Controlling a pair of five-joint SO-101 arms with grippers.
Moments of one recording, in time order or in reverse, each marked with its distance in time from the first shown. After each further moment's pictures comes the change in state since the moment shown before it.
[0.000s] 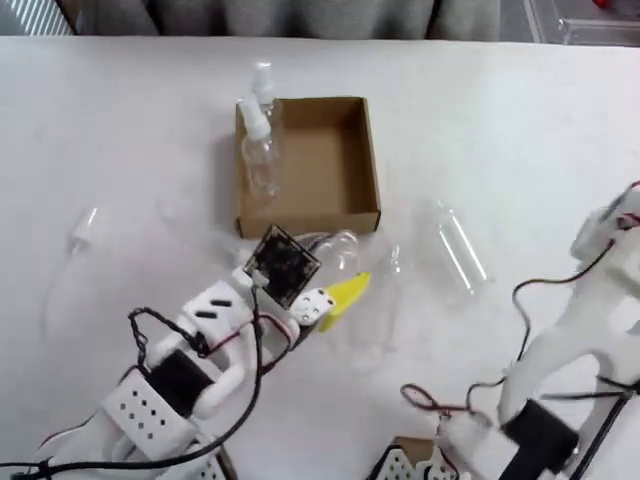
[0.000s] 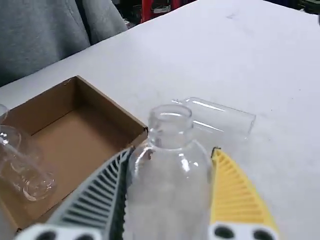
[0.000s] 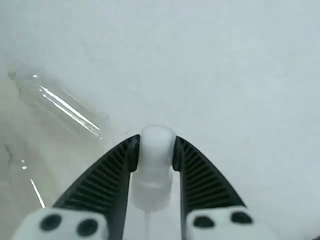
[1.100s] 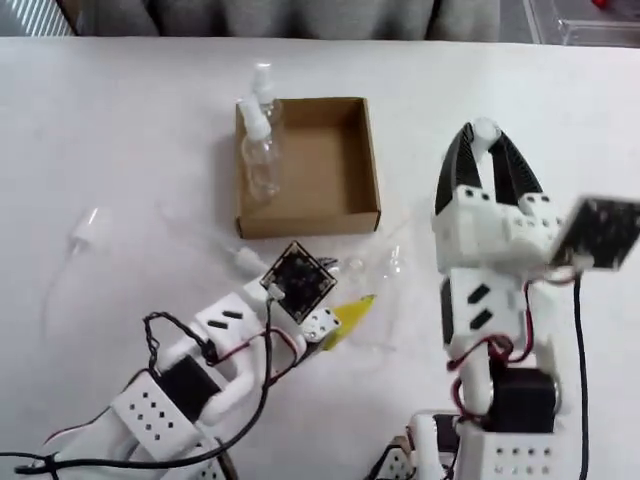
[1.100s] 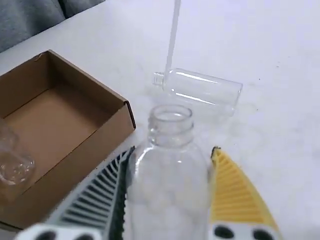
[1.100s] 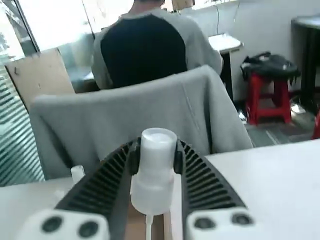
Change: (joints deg) left arm 3.1 -0.1 4.3 0.7 -0.3; right arm -37.4 -59.3 47.3 -58.4 -19.1
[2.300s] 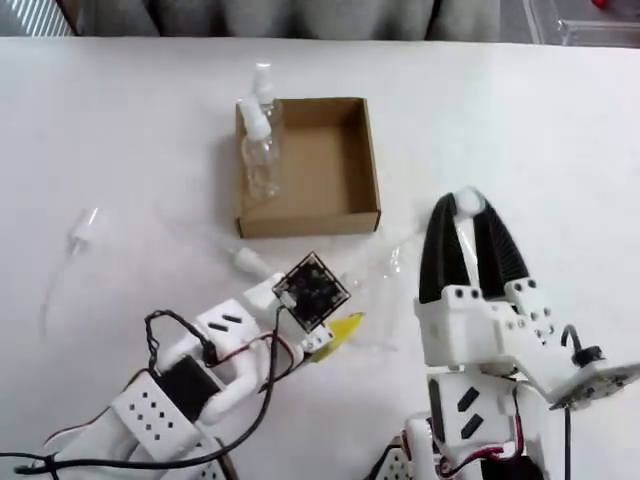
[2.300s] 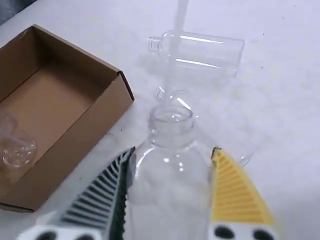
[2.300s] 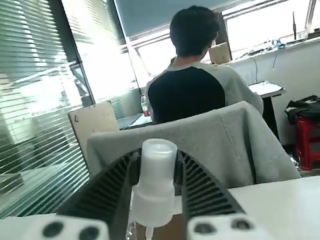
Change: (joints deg) left arm 0.0 0.0 0.0 7.4 -5.2; right arm -6.7 -28.8 12.6 8.1 -5.0
